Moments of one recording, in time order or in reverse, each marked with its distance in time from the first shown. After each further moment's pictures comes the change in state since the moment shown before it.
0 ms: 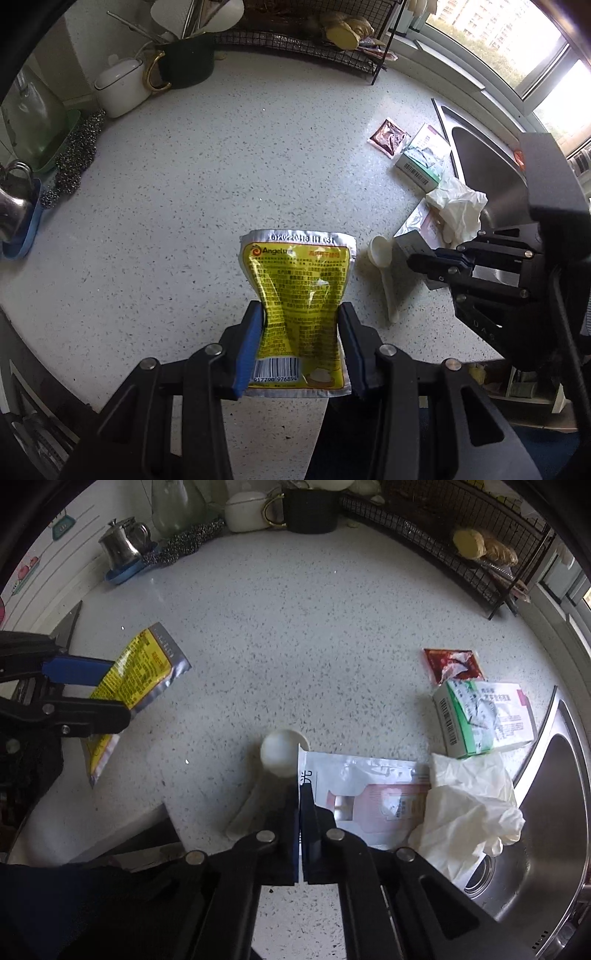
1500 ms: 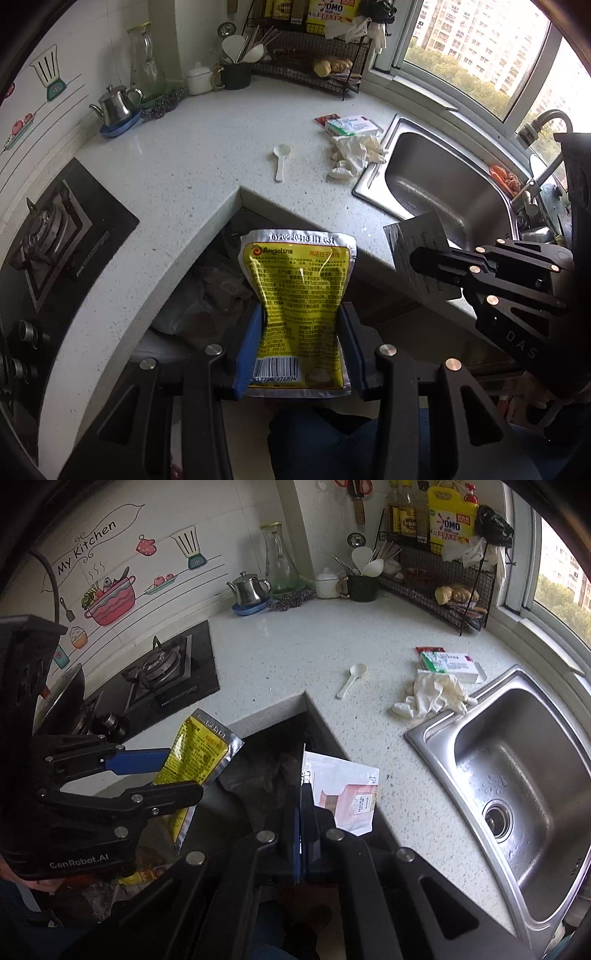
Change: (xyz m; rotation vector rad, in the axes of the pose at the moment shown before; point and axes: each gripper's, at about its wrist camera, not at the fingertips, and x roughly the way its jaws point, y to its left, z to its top) left arm -0.101 -0.199 -0.226 -0.245 -0.201 0.165; right arm -0.176 0.000 -0.214 -0.069 -0.278 0.207
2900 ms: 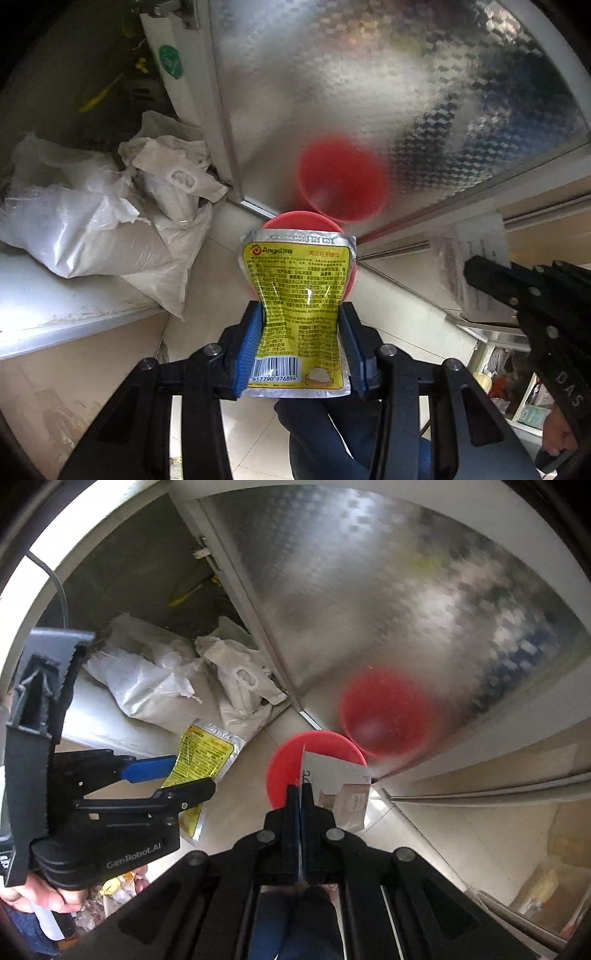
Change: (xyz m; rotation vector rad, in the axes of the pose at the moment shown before) left arm 0.345 0.044 -0.131 0.017 0.342 -0.056; right arm 0.241 -0.058 -0.166 0.273 0.270 -0.135
